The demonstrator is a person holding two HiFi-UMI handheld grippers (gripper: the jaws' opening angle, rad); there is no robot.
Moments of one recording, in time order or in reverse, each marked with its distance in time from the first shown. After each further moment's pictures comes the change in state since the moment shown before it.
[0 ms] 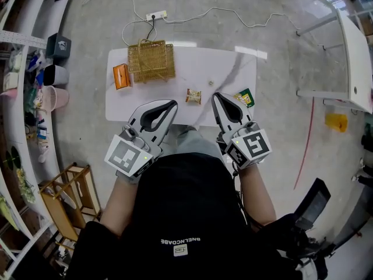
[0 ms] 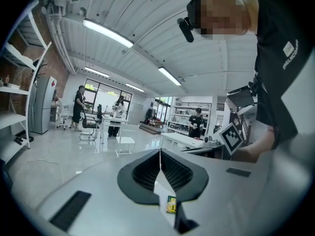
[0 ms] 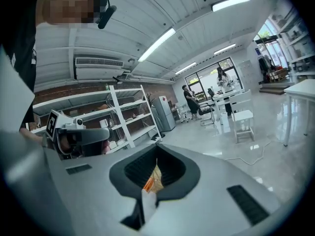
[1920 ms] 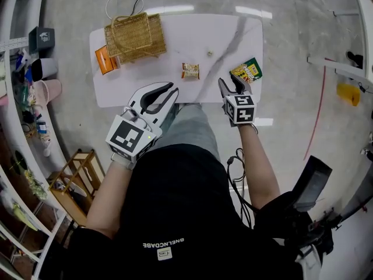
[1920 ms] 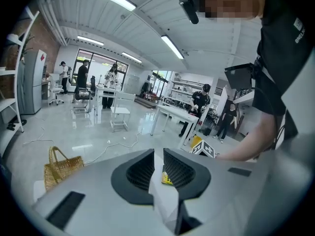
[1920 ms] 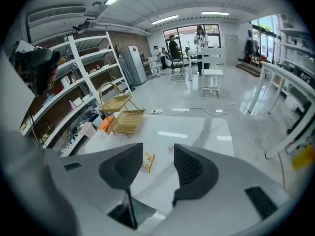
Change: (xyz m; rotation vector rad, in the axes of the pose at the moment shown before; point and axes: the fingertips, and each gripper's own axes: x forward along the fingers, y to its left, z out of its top) left arm 0.067 0.026 -0.132 -0.059 0.306 -0.076; right arm 0.000 -0.169 -0.289 0.072 0.579 -0.314
